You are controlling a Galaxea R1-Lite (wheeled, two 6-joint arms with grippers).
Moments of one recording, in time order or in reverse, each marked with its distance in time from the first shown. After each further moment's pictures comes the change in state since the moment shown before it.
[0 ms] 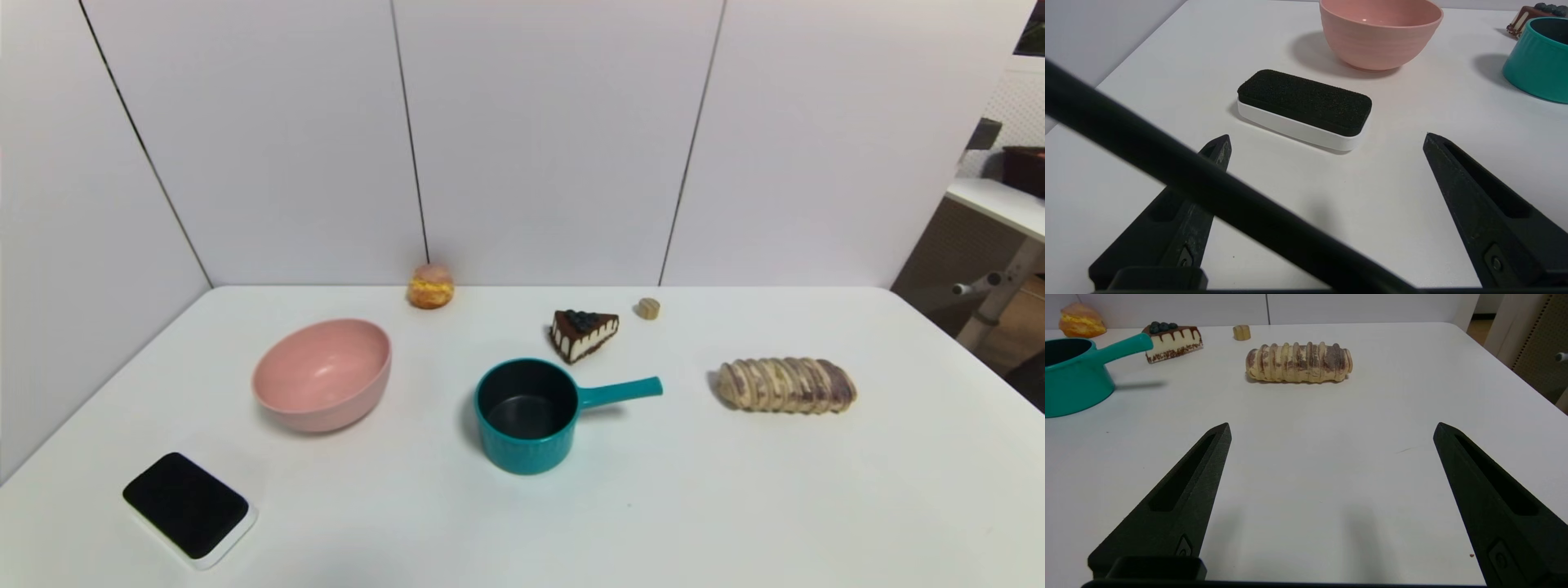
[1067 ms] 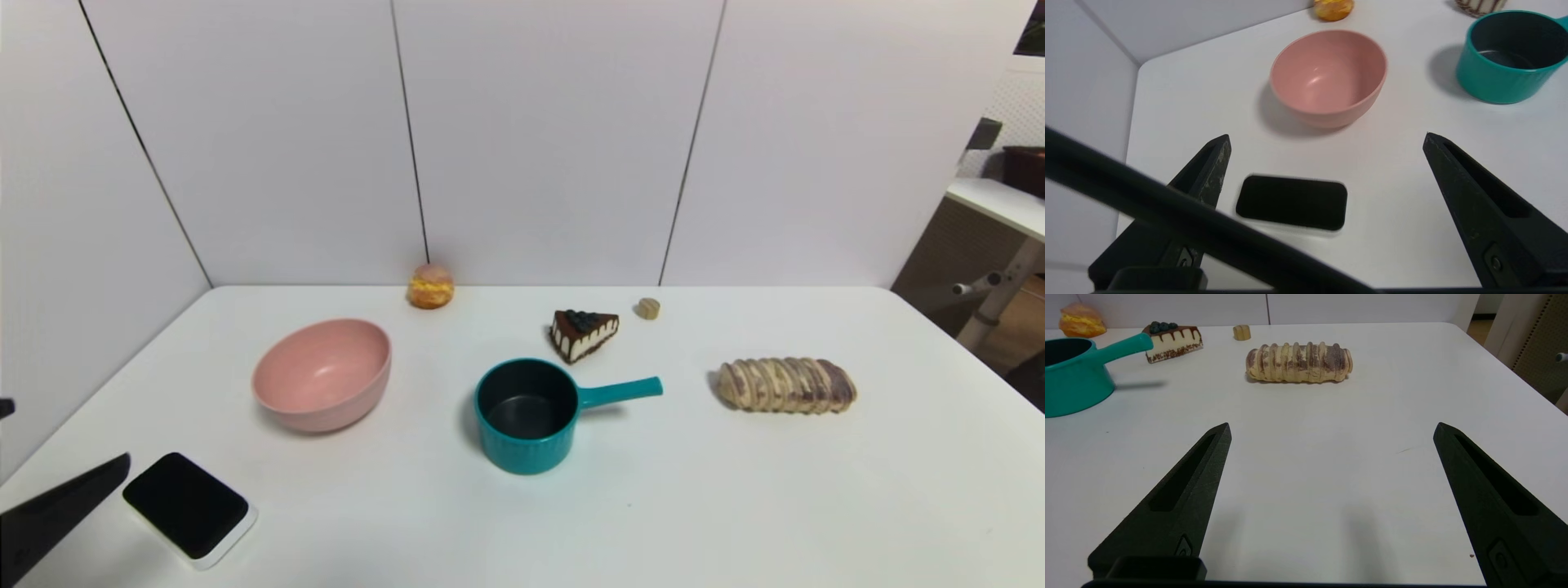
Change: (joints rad) left arm -0.063 0.752 -0.652 0.151 -0.157 0.286; right arm 0.000 0.000 0.000 0.000 0.000 0.000
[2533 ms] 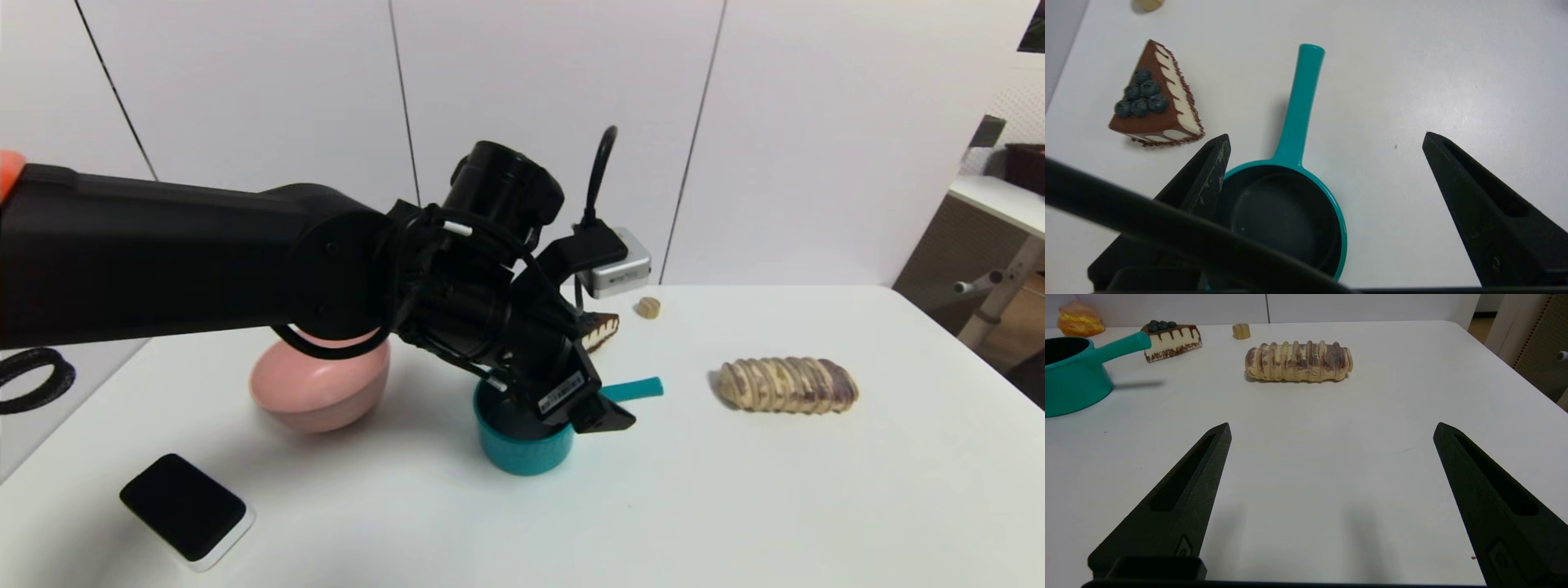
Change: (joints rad) left arm -0.713 1.182 -0.952 0.191 -0.140 0.243; right arm 0.000 0.000 0.000 0.000 0.000 0.000
